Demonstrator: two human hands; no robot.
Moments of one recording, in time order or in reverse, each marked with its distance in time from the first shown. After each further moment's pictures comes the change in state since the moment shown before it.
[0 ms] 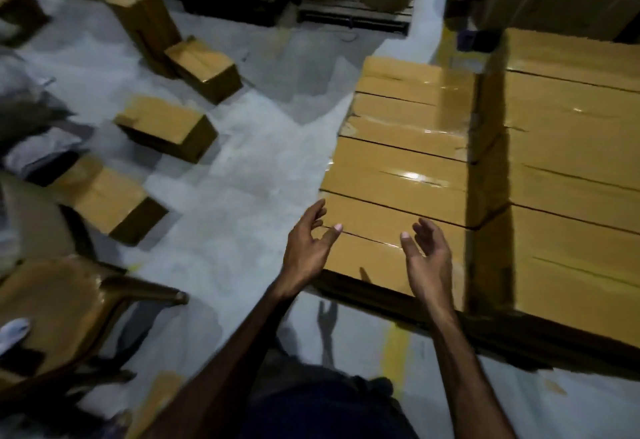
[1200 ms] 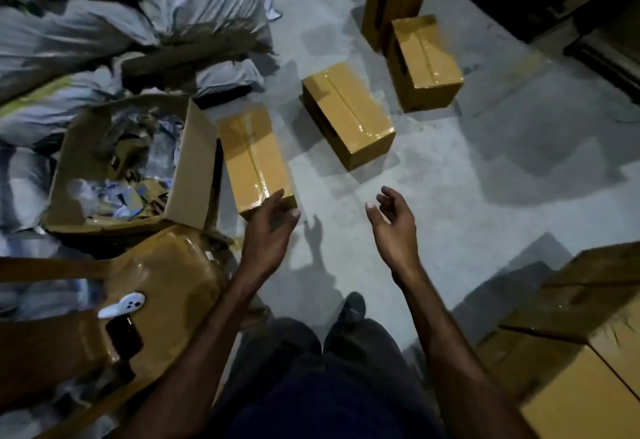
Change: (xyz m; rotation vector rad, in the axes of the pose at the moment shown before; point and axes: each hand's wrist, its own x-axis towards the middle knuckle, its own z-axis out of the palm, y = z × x) left_hand 0.298 -0.191 -0.607 -0.132 0.718 -0.376; right_hand 0.108 -0.196 0.790 -0.283 -0.788 -0.179
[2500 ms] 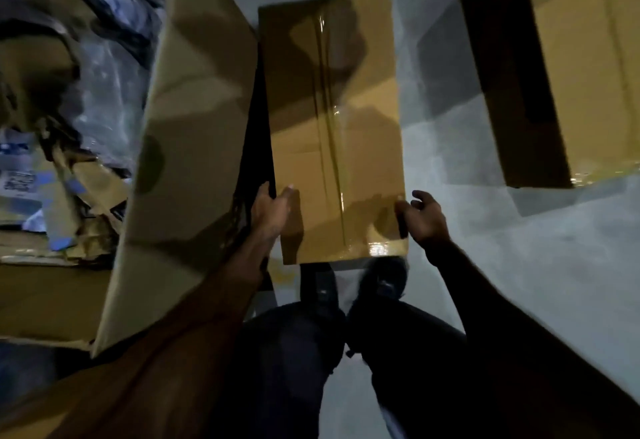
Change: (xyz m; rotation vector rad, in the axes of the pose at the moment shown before) left_hand 0.609 -0.526 -0.050 -0.018 0.171 -0.847; right_hand 0.531 0.333 0.495 -0.487 -0.302 0.550
